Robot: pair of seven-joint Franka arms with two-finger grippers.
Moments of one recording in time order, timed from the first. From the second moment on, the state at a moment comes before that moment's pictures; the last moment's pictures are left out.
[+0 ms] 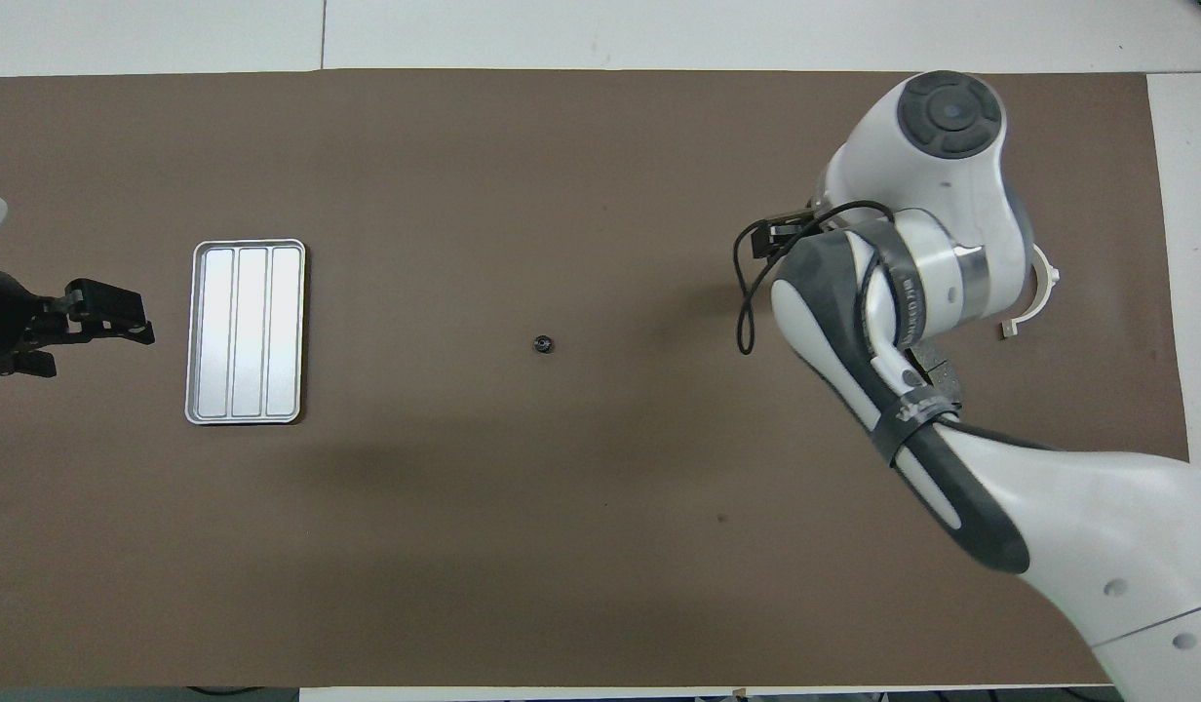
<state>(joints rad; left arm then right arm) -0.07 -0.06 0.08 -1.81 -0.02 1.70 -0.24 0.25 0.42 0.12 -1.58 -0.10 1.99 0.46</state>
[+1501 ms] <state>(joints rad) -0.03 -0.03 0.04 -1.77 -0.02 1.66 -0.21 0.62 0.74 0.11 -1.34 -0.11 2.09 1.18</state>
